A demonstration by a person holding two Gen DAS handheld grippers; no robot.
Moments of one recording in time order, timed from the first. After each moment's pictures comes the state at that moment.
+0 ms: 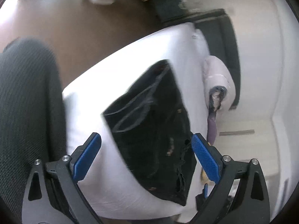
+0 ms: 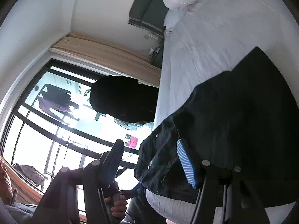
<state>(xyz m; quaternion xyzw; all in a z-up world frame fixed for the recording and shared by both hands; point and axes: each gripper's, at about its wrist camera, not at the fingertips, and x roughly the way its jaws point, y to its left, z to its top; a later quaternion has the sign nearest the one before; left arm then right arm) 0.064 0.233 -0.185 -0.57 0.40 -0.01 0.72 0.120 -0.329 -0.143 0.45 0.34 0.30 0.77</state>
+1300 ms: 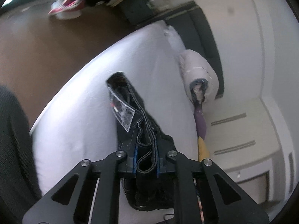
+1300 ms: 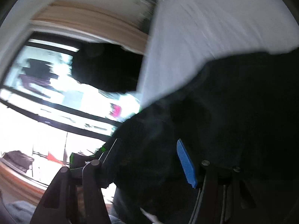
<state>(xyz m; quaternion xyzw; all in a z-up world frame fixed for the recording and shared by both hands) 0.145 0.191 -0.134 -0.50 0.35 -0.09 0.79 0.207 -0.258 -0.188 0.35 0.50 0.30 0.73</state>
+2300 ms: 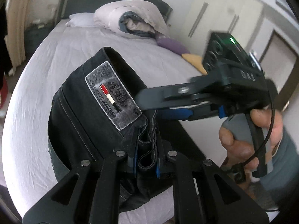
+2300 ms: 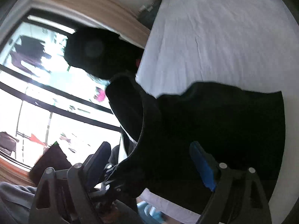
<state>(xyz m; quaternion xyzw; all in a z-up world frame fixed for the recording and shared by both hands) 0.171 -0.137 -0.055 -0.07 0.38 -0.29 0.88 0.164 -0.298 -0.099 0.25 0.52 0.31 0.76</state>
